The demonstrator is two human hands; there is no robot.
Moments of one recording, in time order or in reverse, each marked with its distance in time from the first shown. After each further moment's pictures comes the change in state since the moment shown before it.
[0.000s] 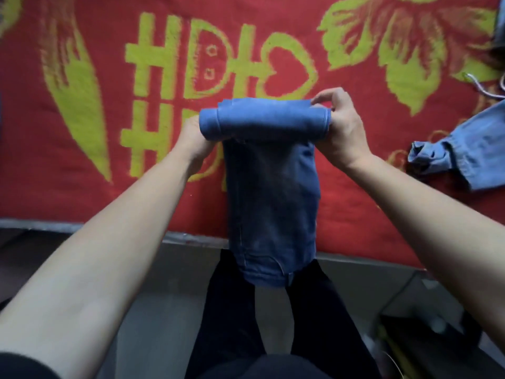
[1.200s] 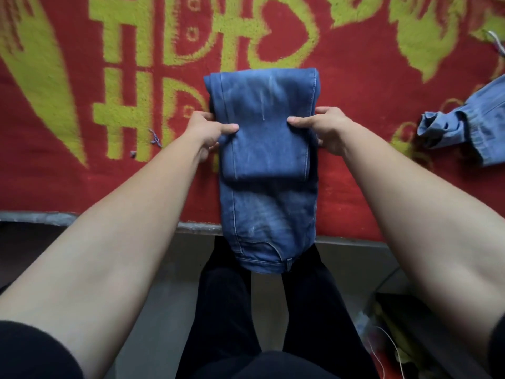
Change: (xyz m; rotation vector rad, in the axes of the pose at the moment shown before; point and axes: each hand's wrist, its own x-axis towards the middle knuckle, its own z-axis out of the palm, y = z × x) left_hand 0.041 -0.076 0.022 0.013 0.110 -0.435; right_hand -0.015 0.023 0.055 0.702 -0.403 1.268
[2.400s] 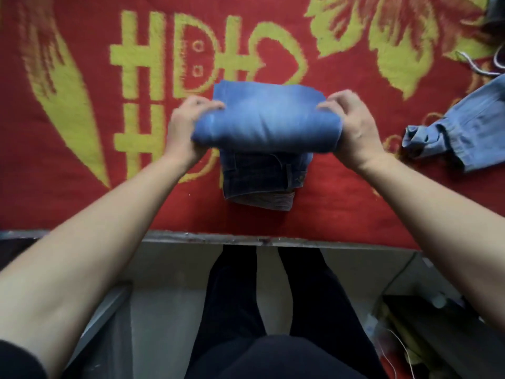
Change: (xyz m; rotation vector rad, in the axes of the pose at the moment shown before) left_hand -0.068 0.060 -0.044 0.683 0.107 0.955; right_hand -0.053 -0.016 -0.054 -0.689 0.390 -1.098
